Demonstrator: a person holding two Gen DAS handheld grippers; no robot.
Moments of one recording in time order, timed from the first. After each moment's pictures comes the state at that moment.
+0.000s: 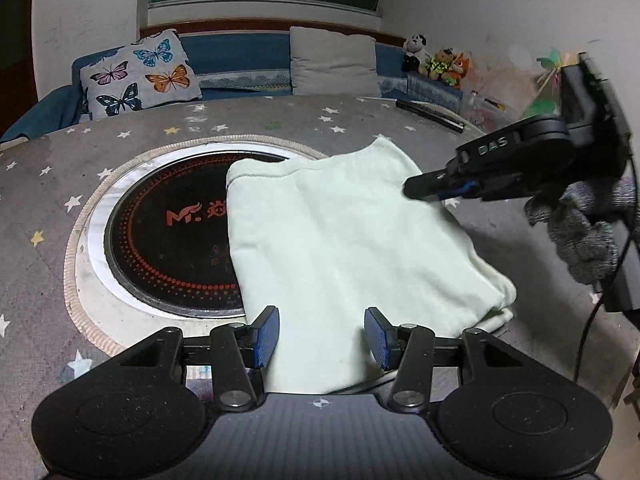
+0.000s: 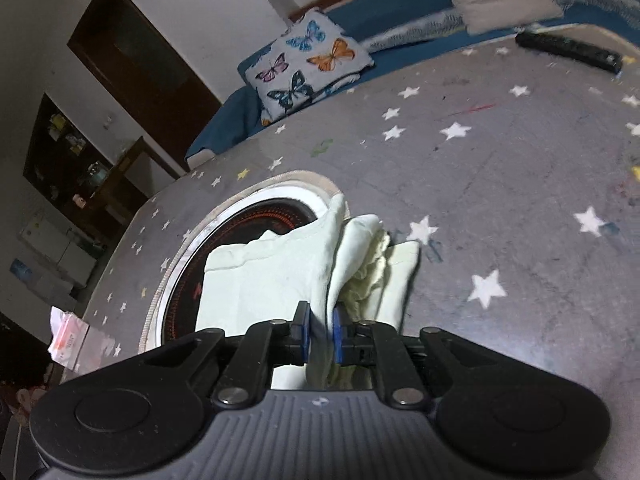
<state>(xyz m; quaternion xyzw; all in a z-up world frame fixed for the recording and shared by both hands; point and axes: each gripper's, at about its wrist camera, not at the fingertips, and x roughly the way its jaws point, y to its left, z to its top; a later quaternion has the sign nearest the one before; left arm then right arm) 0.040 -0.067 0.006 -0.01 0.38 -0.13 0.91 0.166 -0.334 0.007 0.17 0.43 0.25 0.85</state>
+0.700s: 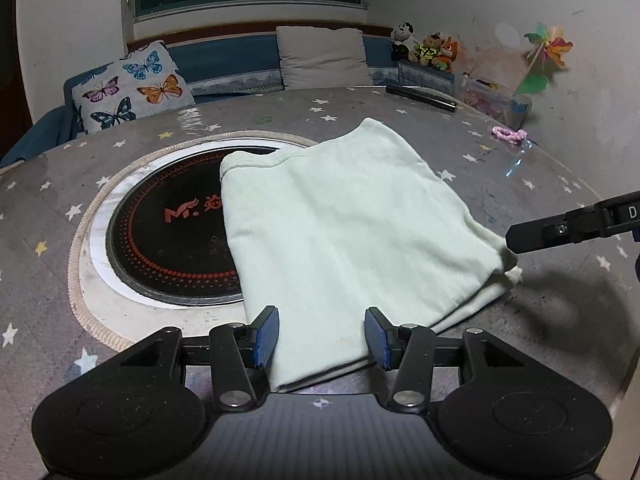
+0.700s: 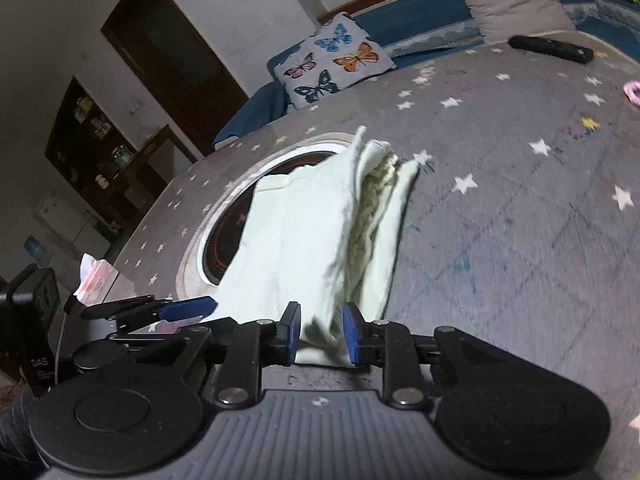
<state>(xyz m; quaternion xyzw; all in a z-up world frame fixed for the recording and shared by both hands) 0.028 -0.073 -0.004 0.04 0.38 -0.14 0.92 0.054 -0.359 0.014 0.16 0.42 0.28 0.85</state>
